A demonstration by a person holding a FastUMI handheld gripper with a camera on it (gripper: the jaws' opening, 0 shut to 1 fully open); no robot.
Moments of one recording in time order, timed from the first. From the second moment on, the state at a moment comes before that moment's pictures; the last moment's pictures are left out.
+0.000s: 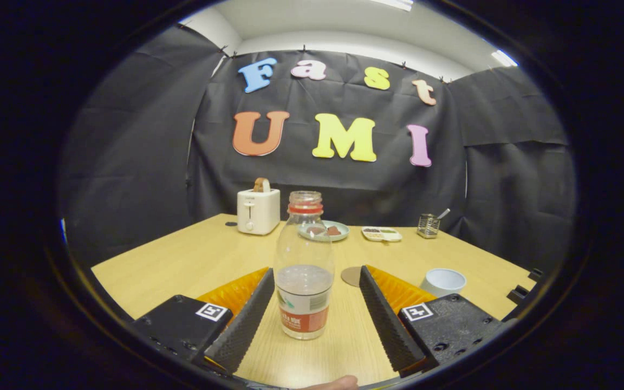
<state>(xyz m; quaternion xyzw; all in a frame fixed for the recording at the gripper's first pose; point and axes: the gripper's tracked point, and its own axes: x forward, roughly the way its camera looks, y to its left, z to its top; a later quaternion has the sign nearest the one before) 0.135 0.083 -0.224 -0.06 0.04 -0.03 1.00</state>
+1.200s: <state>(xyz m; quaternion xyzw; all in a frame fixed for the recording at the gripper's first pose) 0.145 0.072 -0.215 0.07 0.05 -0.07 0.99</state>
